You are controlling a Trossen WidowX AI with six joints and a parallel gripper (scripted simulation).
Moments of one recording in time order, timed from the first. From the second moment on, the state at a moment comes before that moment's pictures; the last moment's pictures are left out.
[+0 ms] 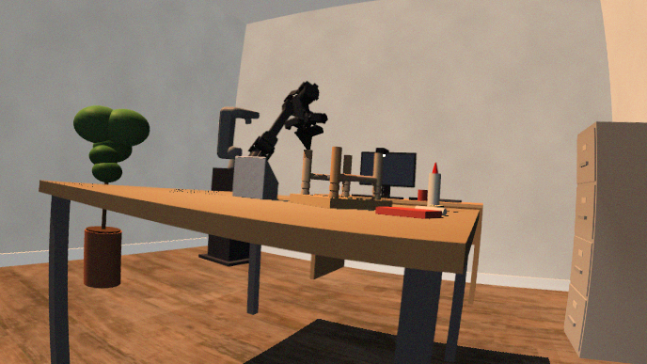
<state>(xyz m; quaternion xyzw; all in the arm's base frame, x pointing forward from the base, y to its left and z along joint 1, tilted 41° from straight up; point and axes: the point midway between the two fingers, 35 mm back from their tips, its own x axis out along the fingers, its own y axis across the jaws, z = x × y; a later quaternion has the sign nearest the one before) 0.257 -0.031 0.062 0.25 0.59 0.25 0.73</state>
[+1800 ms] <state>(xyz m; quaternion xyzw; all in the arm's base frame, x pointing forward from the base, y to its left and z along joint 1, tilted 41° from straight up) 0.264 -0.083 0.122 0.25 0.59 0.24 0.73</state>
